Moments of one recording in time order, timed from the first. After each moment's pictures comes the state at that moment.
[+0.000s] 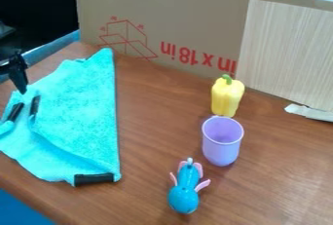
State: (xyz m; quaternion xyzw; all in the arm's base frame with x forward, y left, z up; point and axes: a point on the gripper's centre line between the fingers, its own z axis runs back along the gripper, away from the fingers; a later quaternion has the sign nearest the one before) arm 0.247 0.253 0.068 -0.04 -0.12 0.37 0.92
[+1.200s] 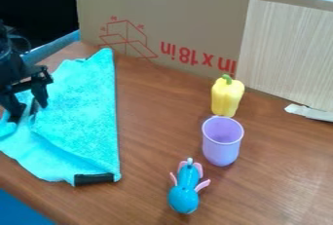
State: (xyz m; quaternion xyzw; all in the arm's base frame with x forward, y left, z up) arm 0.267 0.229 0.035 -0.04 -0.13 0.38 0.91
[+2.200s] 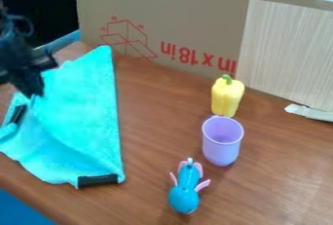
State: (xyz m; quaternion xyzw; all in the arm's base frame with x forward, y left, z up) arm 0.272 0.209 0.071 -0.06 -0.15 0.37 0.92
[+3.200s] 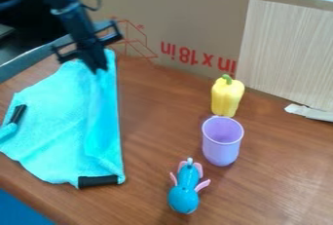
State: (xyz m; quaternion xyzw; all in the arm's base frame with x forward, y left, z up) arm 0.344 0.134 0.095 -0.14 -0.11 0.36 0.92
